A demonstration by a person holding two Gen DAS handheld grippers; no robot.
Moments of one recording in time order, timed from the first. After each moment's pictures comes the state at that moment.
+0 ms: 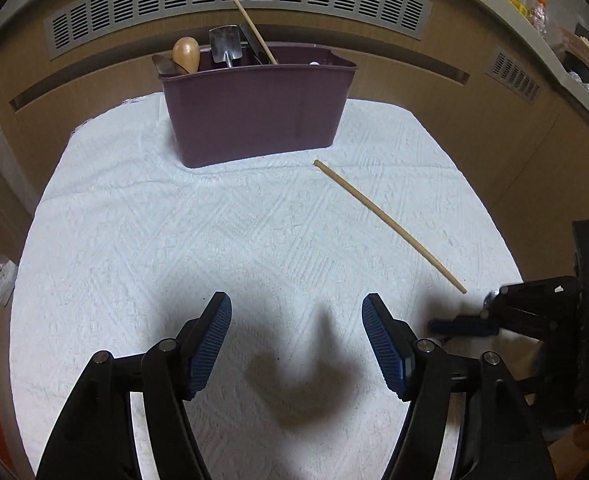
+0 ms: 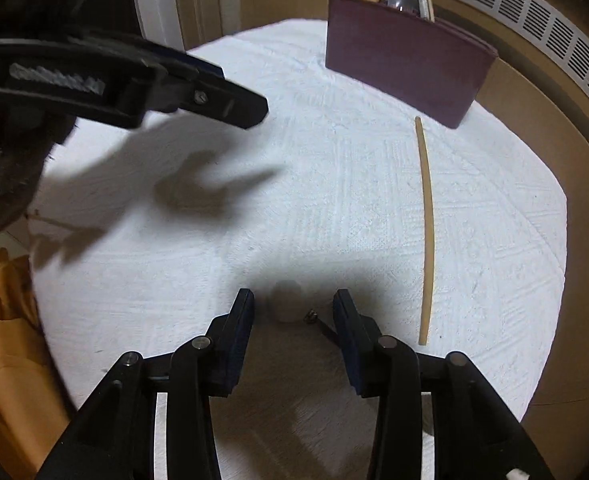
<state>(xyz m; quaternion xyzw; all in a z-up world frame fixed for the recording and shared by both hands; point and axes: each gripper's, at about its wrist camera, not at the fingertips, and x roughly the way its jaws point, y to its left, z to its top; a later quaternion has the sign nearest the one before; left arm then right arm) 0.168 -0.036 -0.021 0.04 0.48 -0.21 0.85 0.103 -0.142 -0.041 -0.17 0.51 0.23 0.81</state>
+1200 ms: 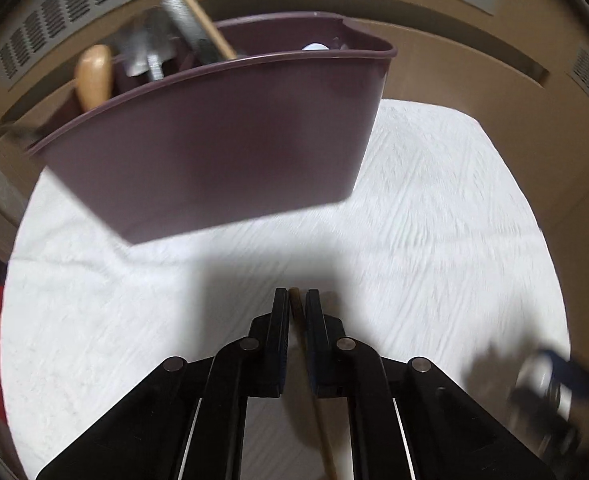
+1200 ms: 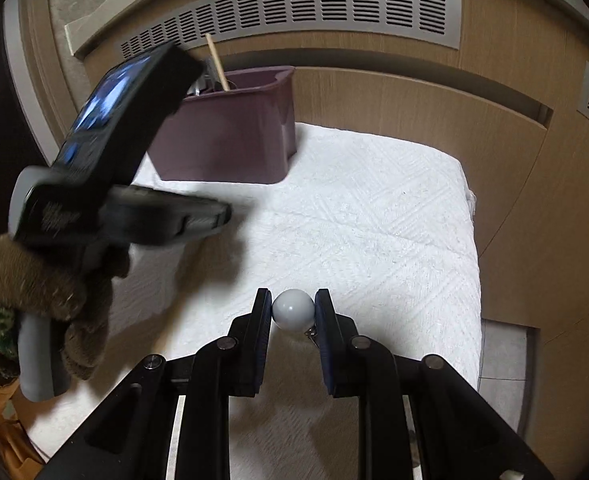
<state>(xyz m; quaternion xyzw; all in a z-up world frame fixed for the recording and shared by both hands) 0.275 -0.132 -0.057 0.07 0.50 -0.12 0.86 0.159 -0.229 -0.003 -0.01 0.43 0.07 0.90</state>
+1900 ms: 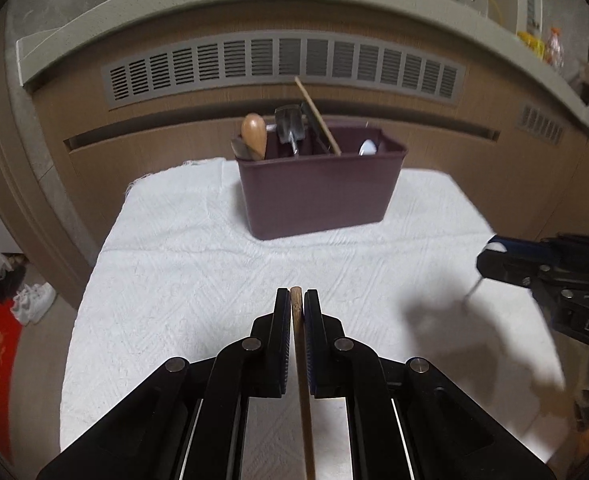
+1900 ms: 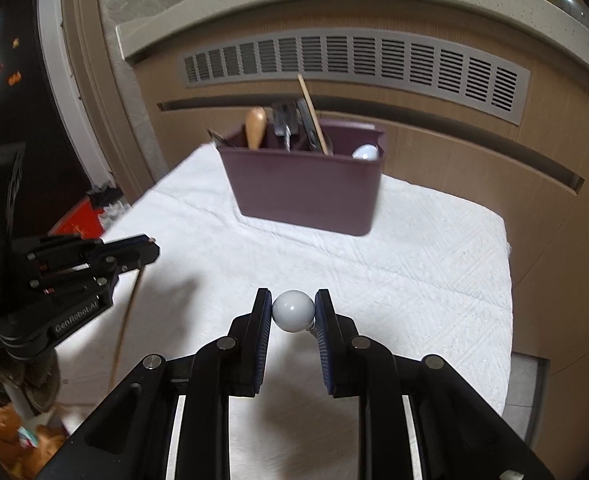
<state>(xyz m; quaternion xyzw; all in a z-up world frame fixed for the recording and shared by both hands) 0.172 0.002 0.025 0.03 0.37 -0.15 0.91 0.153 -0.160 0.054 -0.01 0.41 0.12 0.90</state>
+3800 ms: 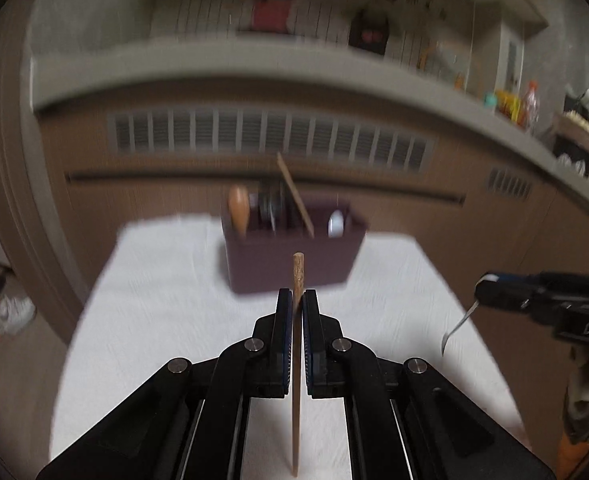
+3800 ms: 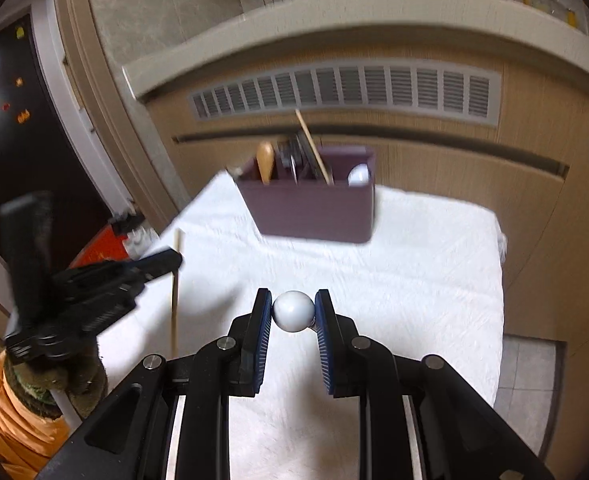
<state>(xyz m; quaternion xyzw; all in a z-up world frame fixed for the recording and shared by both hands) 0.128 -0.008 0.093 -0.02 0.26 -0.17 0.95 0.126 -0.182 0.108 0.04 0.39 0.15 0.91</state>
